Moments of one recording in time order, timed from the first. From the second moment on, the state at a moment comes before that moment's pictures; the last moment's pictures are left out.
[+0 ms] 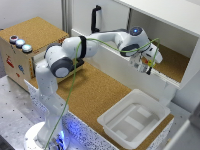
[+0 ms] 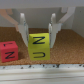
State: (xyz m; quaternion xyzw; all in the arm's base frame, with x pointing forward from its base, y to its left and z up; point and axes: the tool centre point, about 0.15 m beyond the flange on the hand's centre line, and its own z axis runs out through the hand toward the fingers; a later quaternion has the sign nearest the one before) arm 0.601 -0.326 0.514 0.95 -0.05 0.29 0.08
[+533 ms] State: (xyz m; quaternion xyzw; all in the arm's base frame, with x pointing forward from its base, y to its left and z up) arm 0.626 -0.340 0.499 0.95 -0.04 0.31 0.07
